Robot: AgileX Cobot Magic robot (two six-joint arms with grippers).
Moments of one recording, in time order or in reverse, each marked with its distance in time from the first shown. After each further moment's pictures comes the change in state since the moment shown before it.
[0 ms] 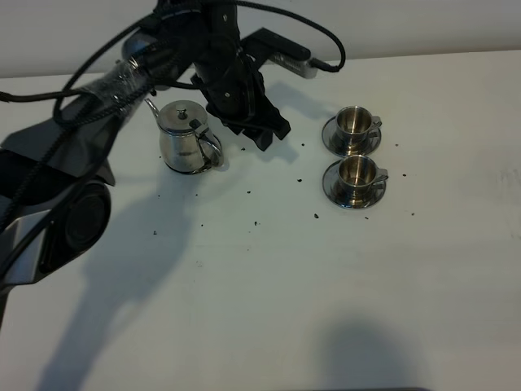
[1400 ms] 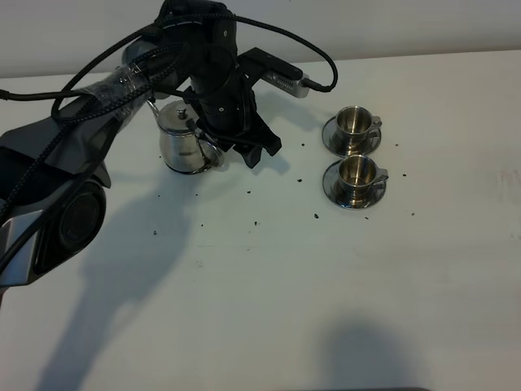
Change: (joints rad) left arm 0.000 -0.017 0.101 0.039 -0.001 -0.024; right arm 0.000 0.000 0.000 0.000 0.000 0.000
